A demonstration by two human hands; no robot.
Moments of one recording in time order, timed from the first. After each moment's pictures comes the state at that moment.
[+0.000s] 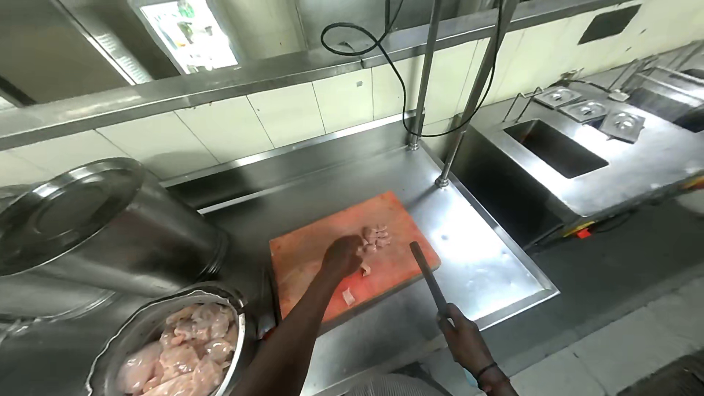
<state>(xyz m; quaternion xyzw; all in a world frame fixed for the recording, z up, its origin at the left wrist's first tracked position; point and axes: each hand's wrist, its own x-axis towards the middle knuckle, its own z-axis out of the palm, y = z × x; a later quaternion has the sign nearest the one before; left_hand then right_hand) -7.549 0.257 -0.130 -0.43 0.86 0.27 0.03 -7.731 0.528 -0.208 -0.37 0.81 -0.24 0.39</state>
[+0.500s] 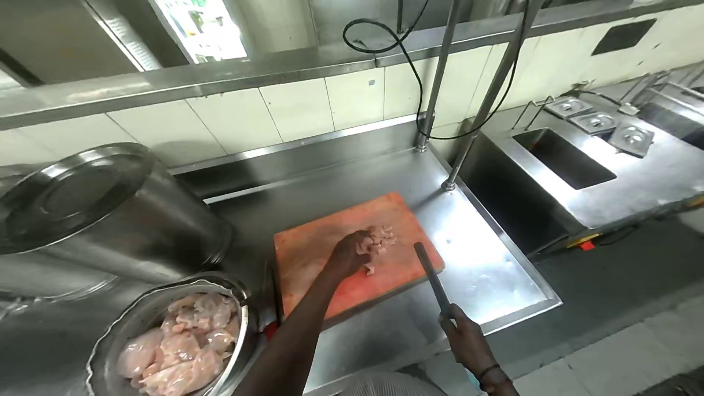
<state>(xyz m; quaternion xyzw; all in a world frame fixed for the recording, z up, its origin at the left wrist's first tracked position) -7.536 0.254 -0.149 -0.43 0.80 0.40 -0.08 -7.735 0.524 -0.205 -0.38 0.81 -0.25 0.38</state>
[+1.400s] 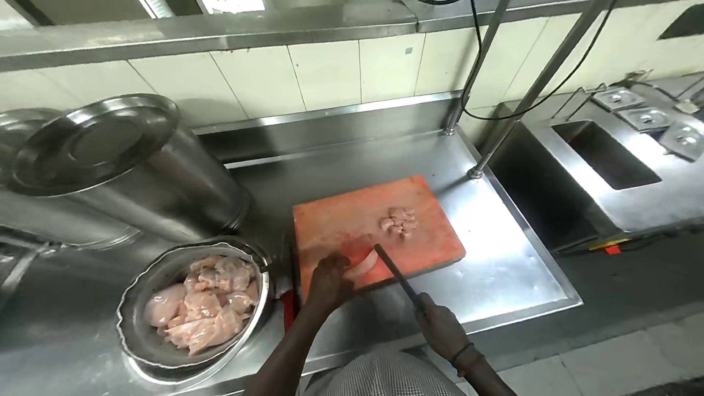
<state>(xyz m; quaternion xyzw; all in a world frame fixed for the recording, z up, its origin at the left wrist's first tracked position) -7.428 0.324 -0.193 -0.52 0.82 0.25 -0.03 -7.660 0.482 -0.188 -0.52 0.76 -0.05 0.38</state>
